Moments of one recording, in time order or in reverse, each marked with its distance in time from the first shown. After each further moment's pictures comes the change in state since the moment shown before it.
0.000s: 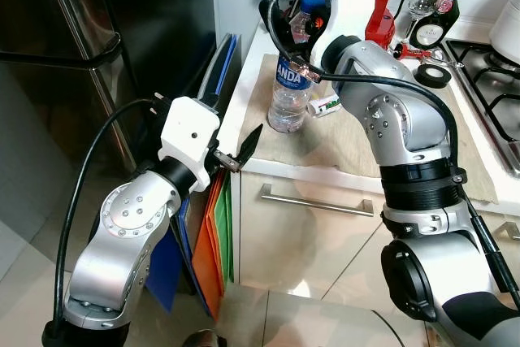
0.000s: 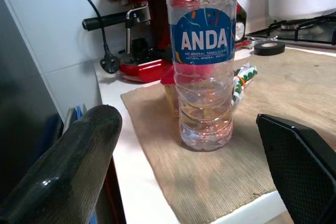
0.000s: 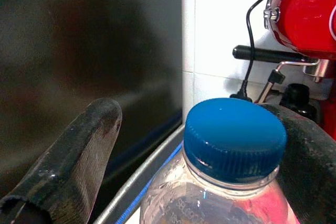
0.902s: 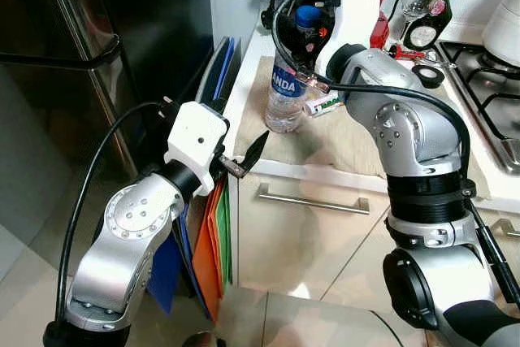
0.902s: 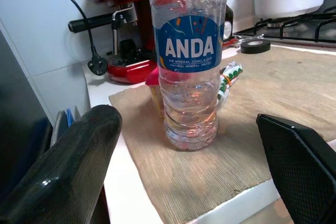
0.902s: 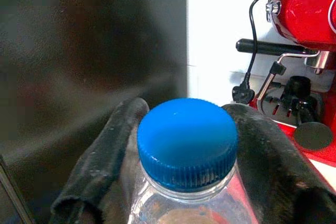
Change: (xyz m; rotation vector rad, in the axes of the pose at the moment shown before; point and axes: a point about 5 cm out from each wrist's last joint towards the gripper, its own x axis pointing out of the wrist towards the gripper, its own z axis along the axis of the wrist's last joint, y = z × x) left arm 0.000 -0.004 -0.002 0.004 0.010 -0.035; right arm -0.012 0.004 -0.003 0.017 0.030 0.028
